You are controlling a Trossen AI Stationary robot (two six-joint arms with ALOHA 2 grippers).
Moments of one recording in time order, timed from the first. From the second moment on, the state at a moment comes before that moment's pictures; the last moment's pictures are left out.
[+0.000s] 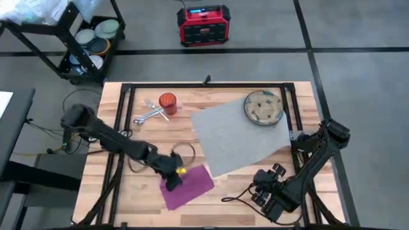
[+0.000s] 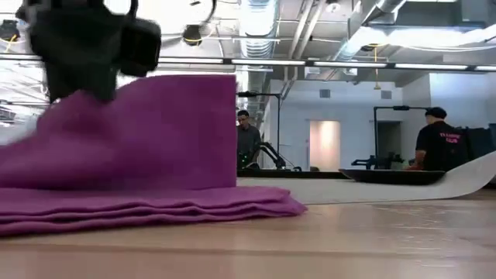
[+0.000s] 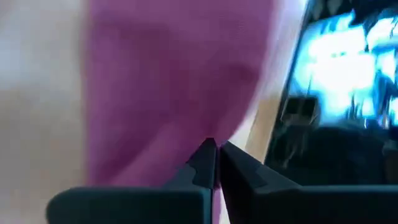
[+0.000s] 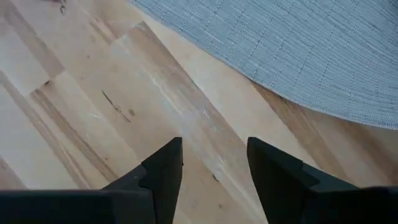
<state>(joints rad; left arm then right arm) -0.46 1.57 0.71 0.03 0.18 -1.10 0.88 1.73 1.26 -1.18 0.45 1.56</state>
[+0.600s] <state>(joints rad) -0.49 1.80 1.06 0.13 0.15 -1.02 0.85 1.73 1.22 -1.03 0.42 1.40</state>
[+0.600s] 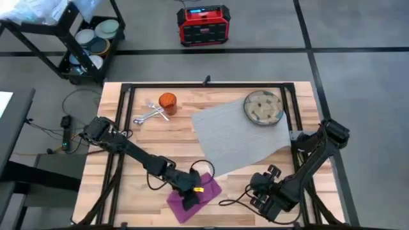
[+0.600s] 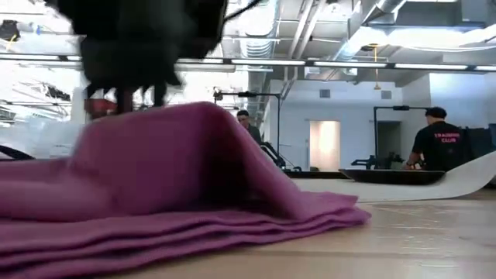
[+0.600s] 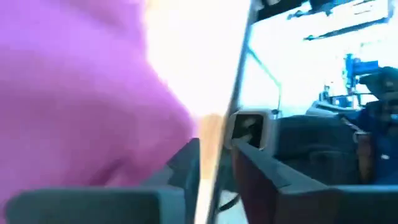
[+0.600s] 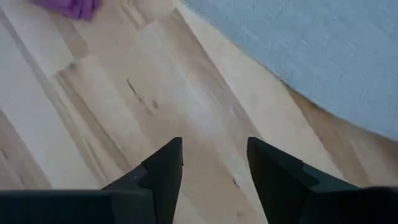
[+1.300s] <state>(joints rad) -0.36 1.64 0.97 -0.55 -0.09 -0.84 0.58 1.67 1.05 -0.18 0.25 0.93</state>
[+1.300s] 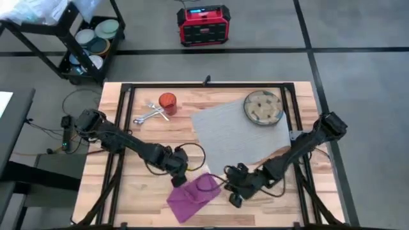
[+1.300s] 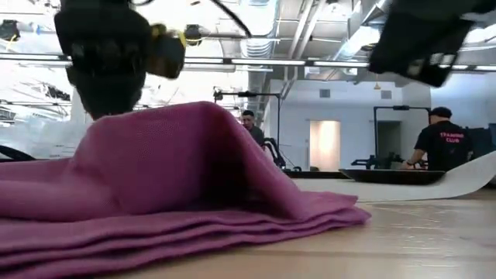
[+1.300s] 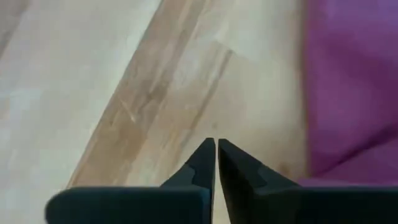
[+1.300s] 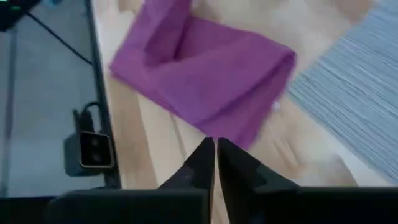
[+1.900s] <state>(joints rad) -0.49 1.55 0.88 0.15 0.65 -1.14 0.54 1.67 1.05 -0.21 0.15 0.86</state>
